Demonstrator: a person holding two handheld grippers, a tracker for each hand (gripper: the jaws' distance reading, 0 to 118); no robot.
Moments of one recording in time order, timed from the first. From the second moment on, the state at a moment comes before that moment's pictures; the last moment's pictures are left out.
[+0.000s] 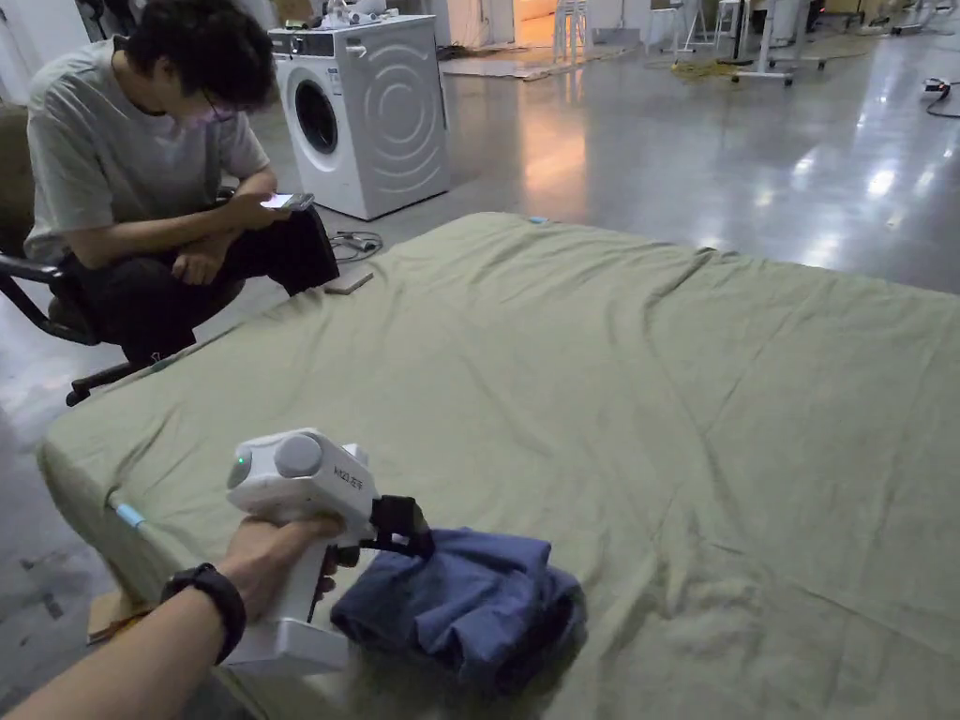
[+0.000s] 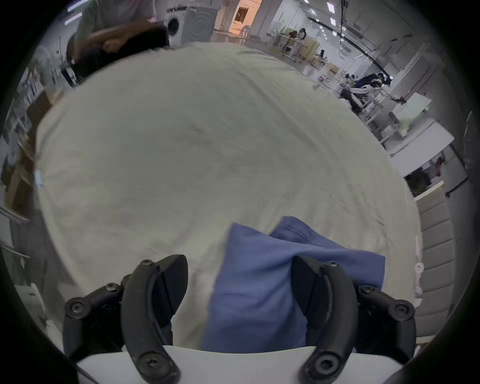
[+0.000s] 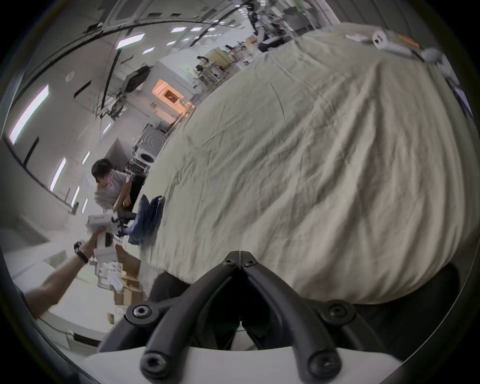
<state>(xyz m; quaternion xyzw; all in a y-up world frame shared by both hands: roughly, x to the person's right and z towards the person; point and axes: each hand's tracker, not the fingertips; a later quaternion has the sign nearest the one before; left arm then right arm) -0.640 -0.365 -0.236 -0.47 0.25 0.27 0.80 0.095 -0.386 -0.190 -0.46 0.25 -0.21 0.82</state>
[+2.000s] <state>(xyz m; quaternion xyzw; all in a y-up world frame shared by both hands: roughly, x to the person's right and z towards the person) -0.211 -0.123 -0.010 -0.03 0.07 -0.04 1.00 0.144 -0.152 -0.083 -0.02 0.17 0.01 0.99</state>
